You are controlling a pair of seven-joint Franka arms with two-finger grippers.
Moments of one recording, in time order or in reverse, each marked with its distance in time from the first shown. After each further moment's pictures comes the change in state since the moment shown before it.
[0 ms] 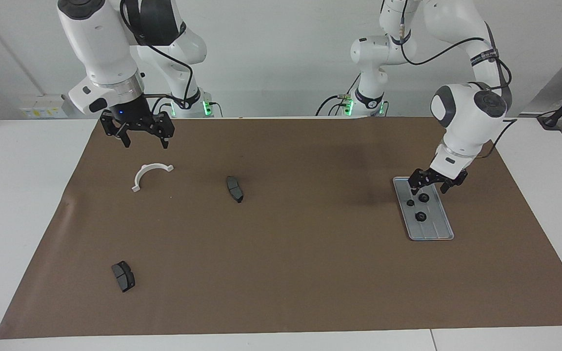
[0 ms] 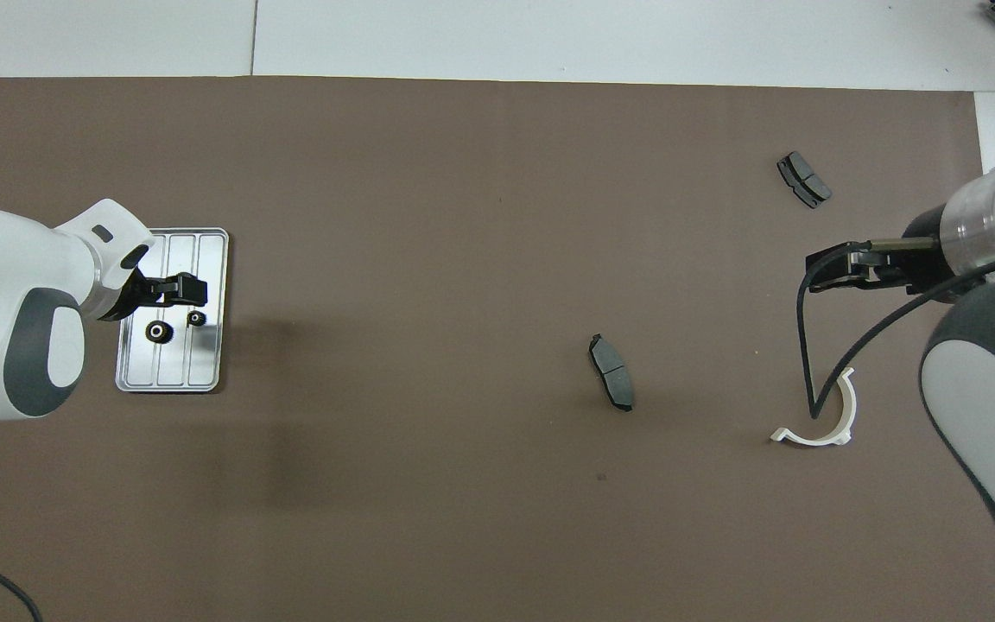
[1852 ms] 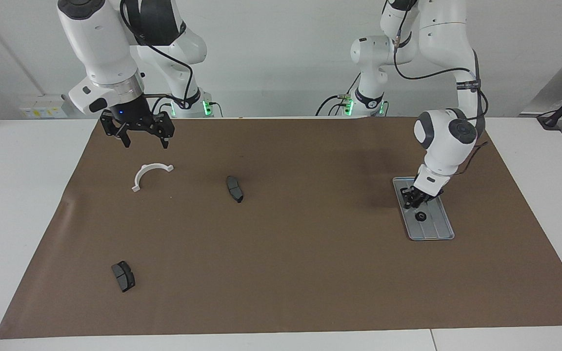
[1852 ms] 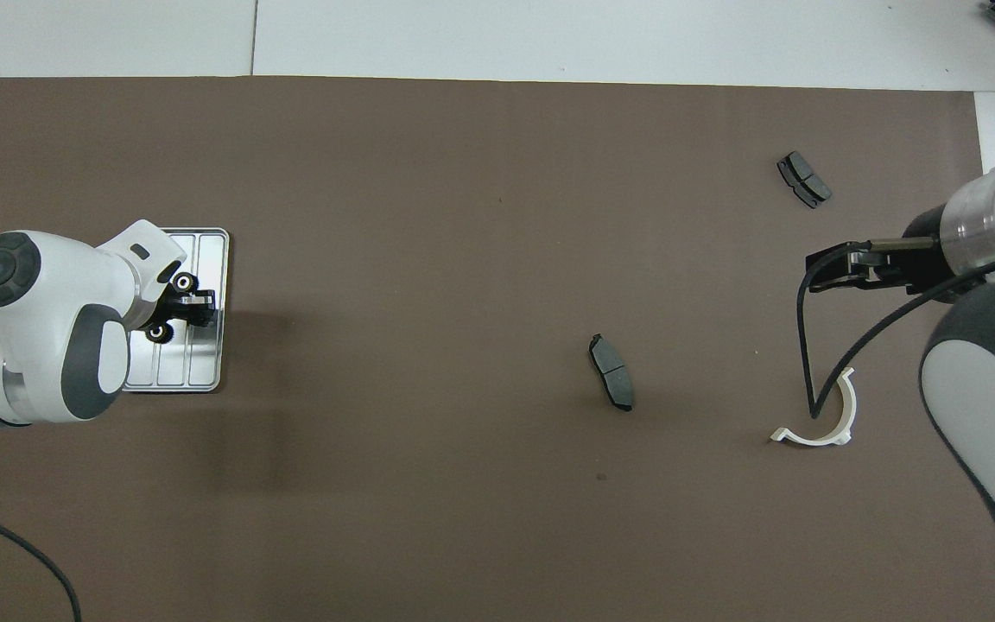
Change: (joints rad) left arm -0.002 0.084 -0.005 -0.061 0.000 0.148 -0.028; right arm 0.000 0.000 0.000 0.000 0.000 0.000 0.000
